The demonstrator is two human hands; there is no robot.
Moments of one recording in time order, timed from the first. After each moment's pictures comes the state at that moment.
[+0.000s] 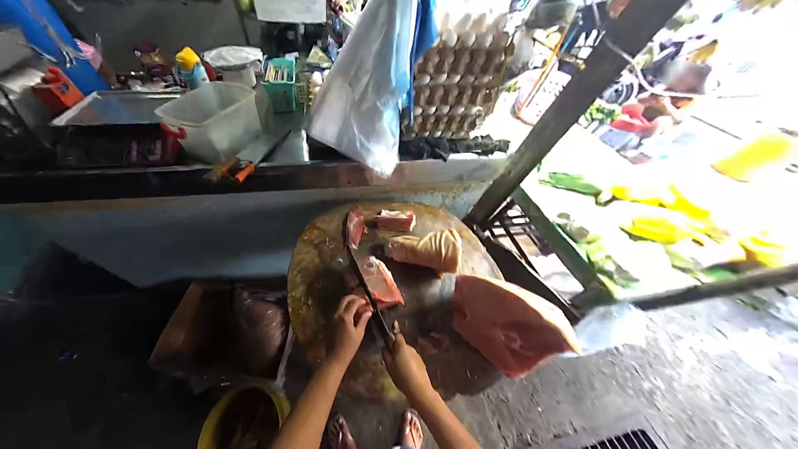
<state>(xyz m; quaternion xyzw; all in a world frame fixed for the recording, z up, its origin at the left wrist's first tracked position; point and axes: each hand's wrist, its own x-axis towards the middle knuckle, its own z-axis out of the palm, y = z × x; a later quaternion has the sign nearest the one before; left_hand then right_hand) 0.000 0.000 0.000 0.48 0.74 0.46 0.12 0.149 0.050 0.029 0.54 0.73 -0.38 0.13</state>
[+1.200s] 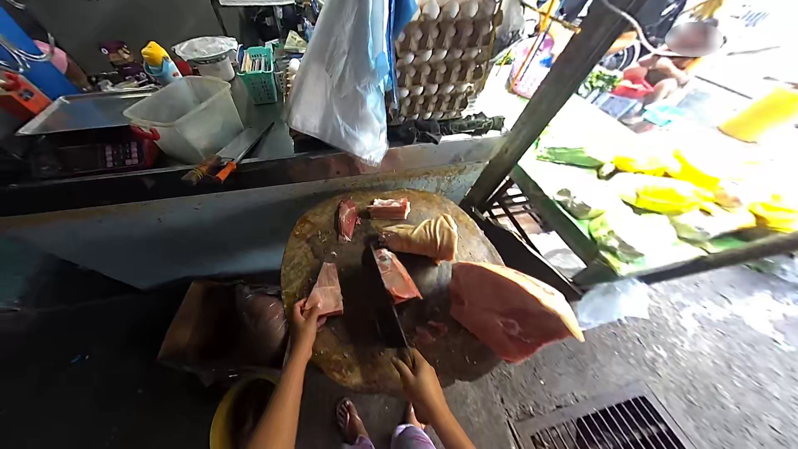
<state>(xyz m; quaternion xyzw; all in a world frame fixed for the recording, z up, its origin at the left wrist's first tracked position) -0.049 -0.021 -0.029 0.08 0.72 0.60 0.33 0.210 0.035 -0.014 0.55 0.65 -0.53 0.00</state>
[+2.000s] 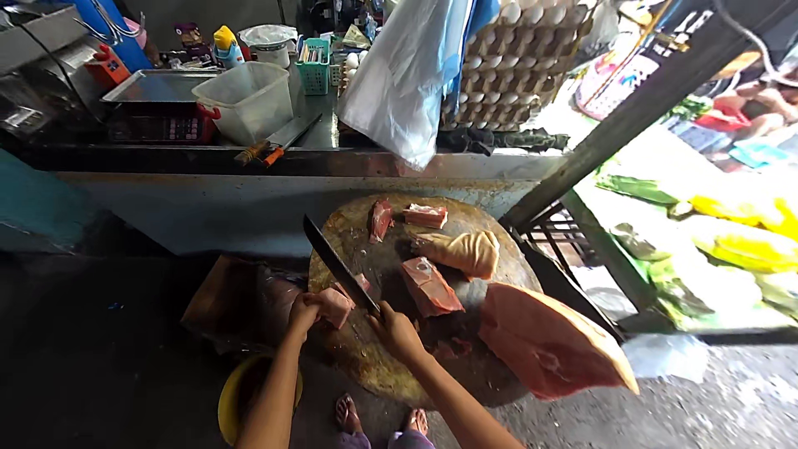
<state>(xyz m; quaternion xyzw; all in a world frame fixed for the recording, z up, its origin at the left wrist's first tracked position) -0.104 -0.053 -0.012 0.04 0.78 0.49 0.38 0.091 0.075 0.039 0.34 0.85 -0.40 0.08</state>
